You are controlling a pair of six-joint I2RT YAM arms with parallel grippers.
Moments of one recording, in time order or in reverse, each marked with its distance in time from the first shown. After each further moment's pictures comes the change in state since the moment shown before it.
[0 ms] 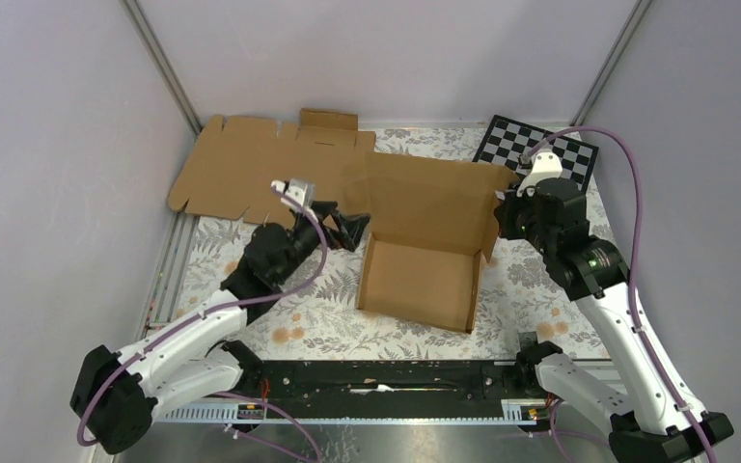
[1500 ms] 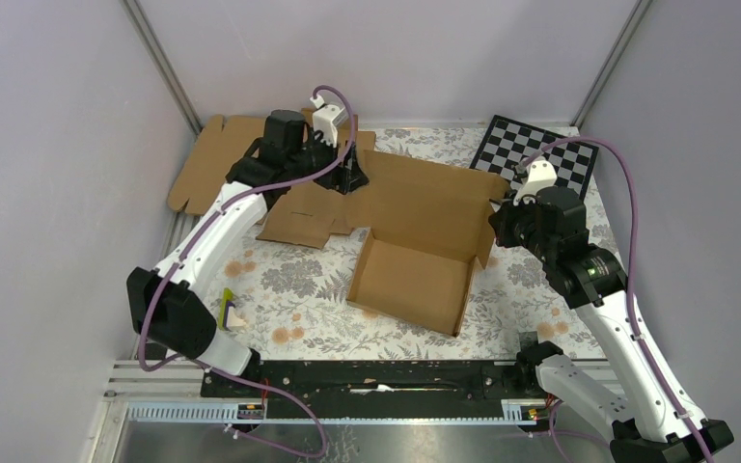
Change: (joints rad) left arm 0.290 0.555 0.911 -0.913 0.518 0.219; right arm 0.000 -0.047 -0.068 0.030 -0.087 -0.029
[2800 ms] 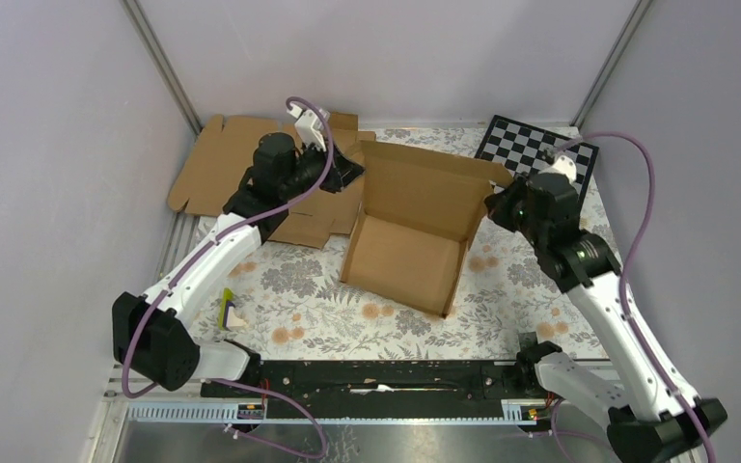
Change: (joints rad) left arm -0.036 -0.149 -0.261 0.418 -0.071 -0.327; right arm -0.002 0.136 0.056 0.089 0.150 0.526
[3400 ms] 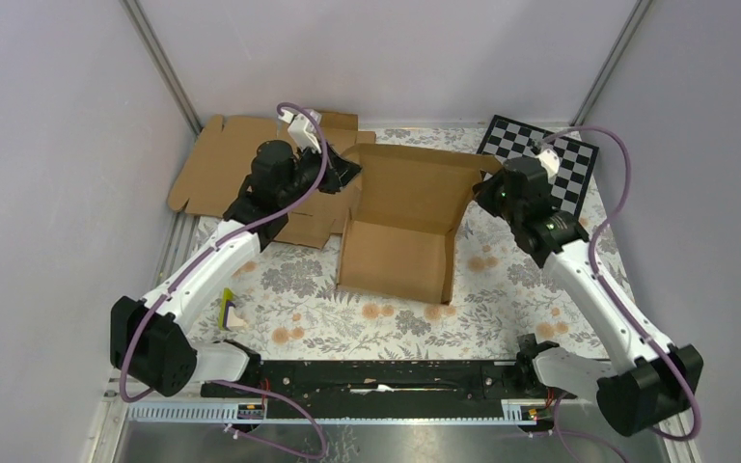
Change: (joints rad) left arm -0.012 -0.038 -0.078 0.086 -0.062 -0.084; right arm 0.002 0.121 -0.042 0.130 0.053 0.164
